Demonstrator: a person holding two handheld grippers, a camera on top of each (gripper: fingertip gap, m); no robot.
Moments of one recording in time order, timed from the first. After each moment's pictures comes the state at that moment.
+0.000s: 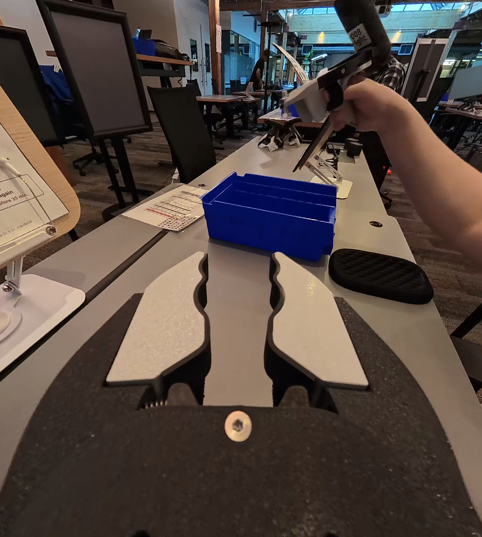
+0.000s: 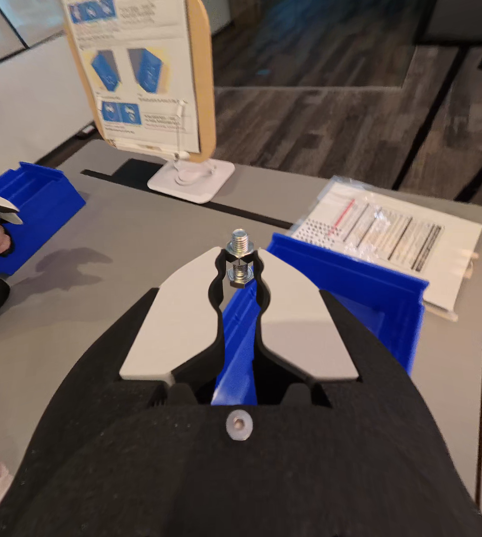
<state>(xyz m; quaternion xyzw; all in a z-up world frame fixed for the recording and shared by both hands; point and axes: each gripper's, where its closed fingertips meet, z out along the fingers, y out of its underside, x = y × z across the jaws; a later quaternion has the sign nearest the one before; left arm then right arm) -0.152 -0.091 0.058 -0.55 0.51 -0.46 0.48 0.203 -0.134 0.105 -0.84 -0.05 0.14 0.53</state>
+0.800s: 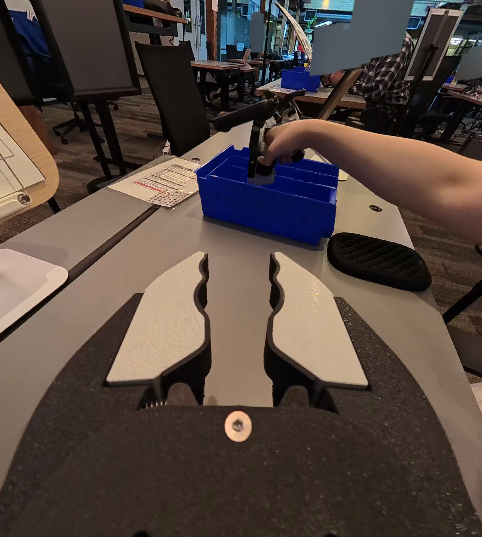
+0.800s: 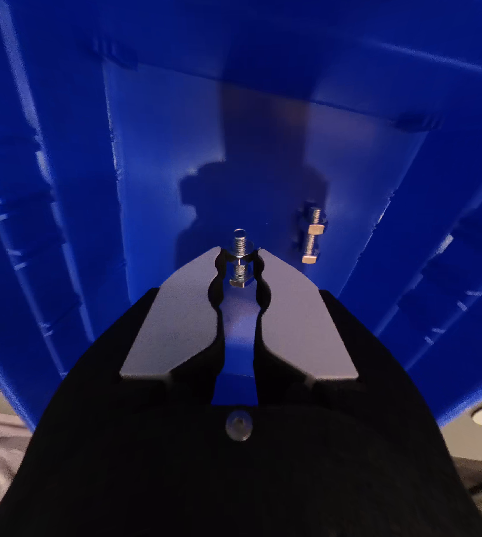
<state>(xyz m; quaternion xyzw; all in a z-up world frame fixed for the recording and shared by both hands) -0.144 -0.088 0.034 -0.58 0.52 -0.46 0.44 0.262 -0.104 -0.132 -1.00 0.05 0.03 0.01</state>
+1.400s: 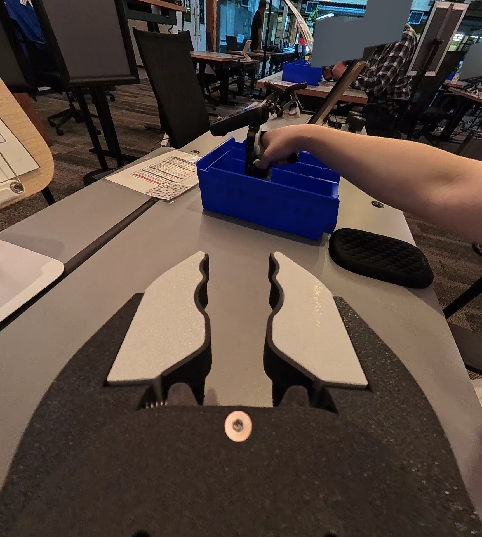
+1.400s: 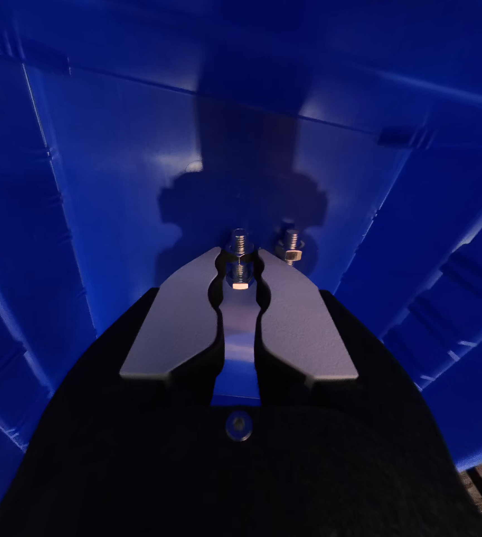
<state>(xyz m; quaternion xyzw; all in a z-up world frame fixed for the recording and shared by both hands) -0.141 -0.085 0.025 -0.58 0.52 -0.46 0.43 0.280 -0.099 -0.157 -1.00 0.05 0.01 0.00</state>
